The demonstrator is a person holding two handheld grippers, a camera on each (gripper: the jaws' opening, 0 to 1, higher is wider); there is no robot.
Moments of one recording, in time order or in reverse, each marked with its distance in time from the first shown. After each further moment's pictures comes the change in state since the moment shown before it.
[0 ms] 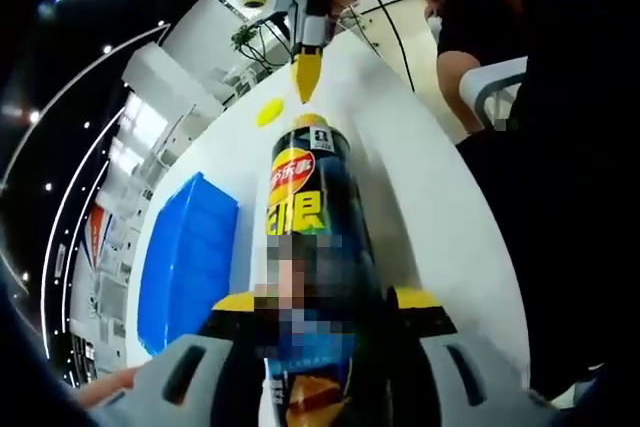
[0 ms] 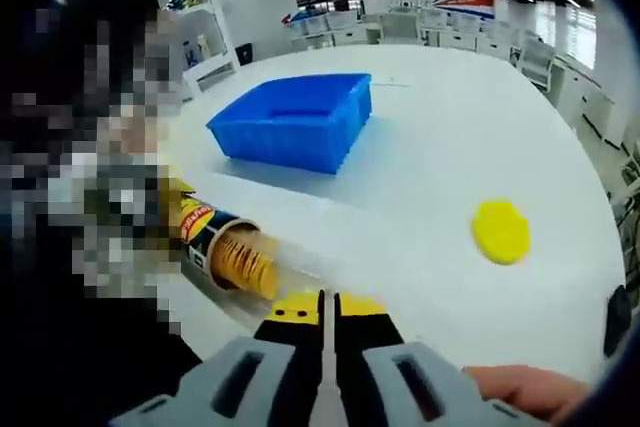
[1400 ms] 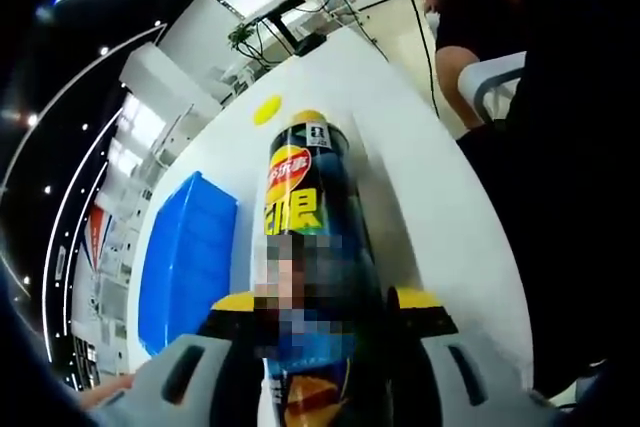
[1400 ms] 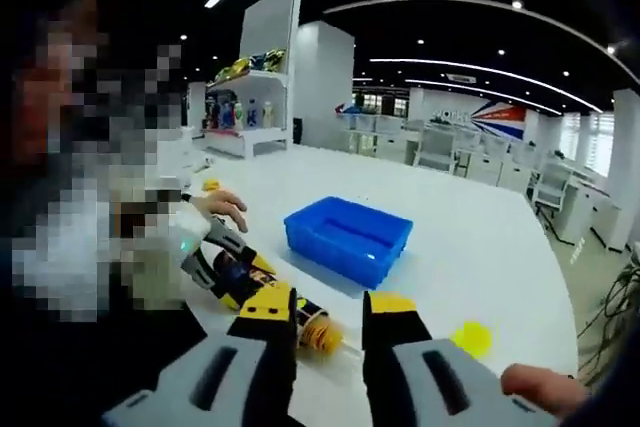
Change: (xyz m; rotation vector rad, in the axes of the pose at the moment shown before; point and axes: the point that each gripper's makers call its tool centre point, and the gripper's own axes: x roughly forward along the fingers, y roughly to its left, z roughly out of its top) left arm 0.000 0.001 -0.002 0.008 -0.002 -0.007; right arm -0.100 0.078 0.070 -0.222 -0.293 0.064
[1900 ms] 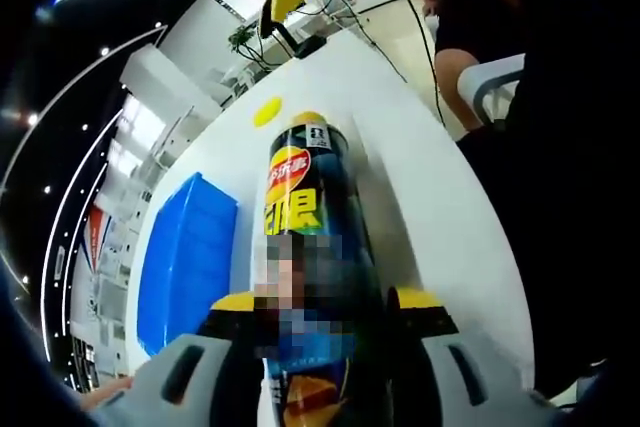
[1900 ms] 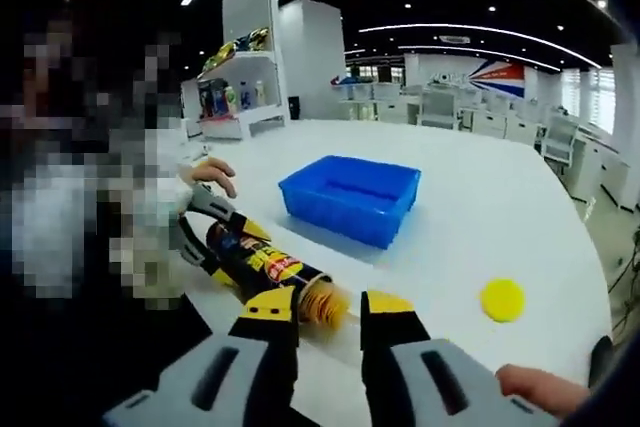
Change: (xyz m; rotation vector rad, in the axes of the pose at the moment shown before) left arm 0.000 0.000 0.001 -0.001 -0.004 -0.002; right arm 0.034 -0.013 -0.049 0.092 0.062 0.023
